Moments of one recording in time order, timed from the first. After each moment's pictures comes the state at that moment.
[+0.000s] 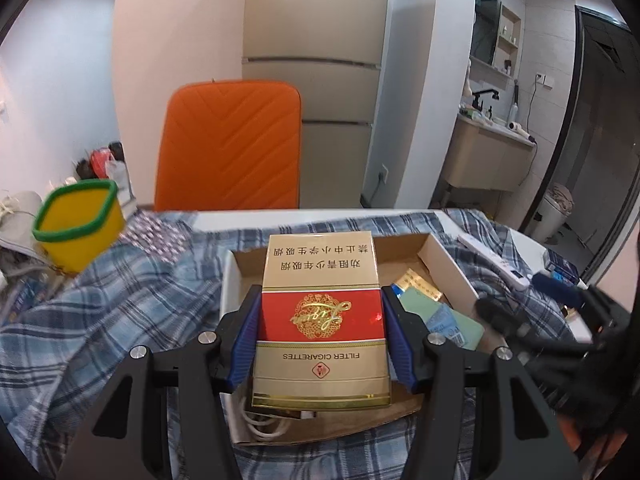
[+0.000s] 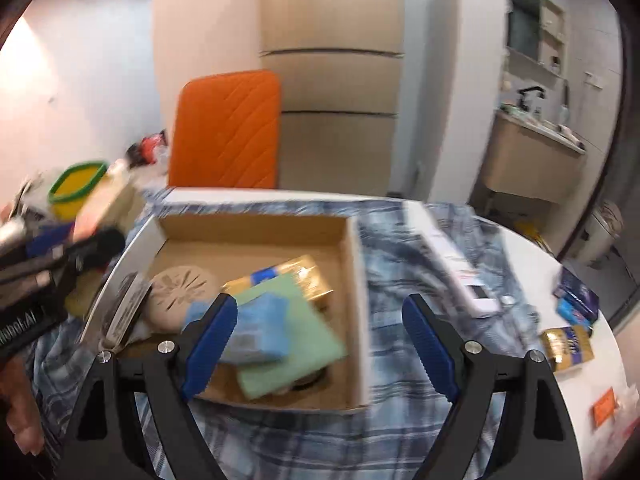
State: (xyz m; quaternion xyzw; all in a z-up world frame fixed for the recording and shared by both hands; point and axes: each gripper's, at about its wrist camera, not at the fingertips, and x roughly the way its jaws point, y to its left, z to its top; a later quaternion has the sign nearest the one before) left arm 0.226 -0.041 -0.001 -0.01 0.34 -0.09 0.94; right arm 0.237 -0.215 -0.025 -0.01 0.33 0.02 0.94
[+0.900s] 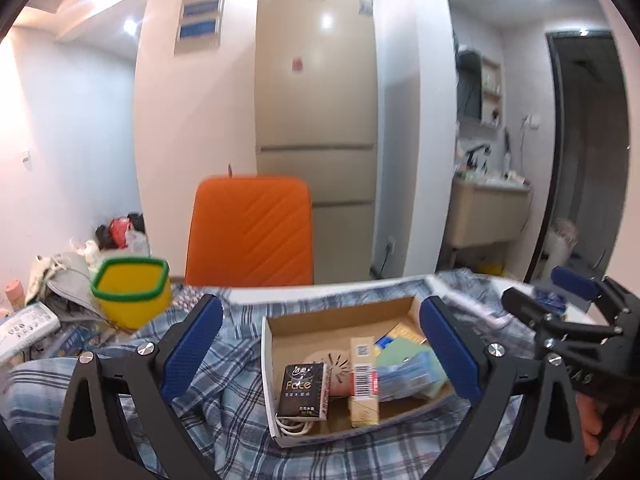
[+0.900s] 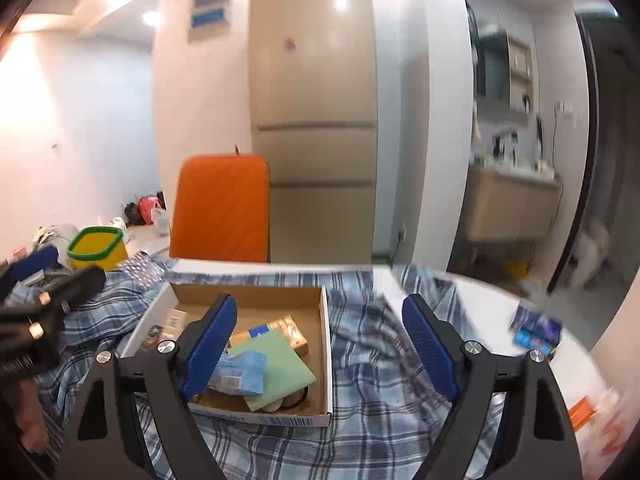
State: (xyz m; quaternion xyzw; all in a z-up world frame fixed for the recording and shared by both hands) left arm 0.129 -0.027 0.066 0.01 0.17 -0.07 0.98; right arm 0.163 -0.228 0.040 -0.01 0.20 0.01 0.98
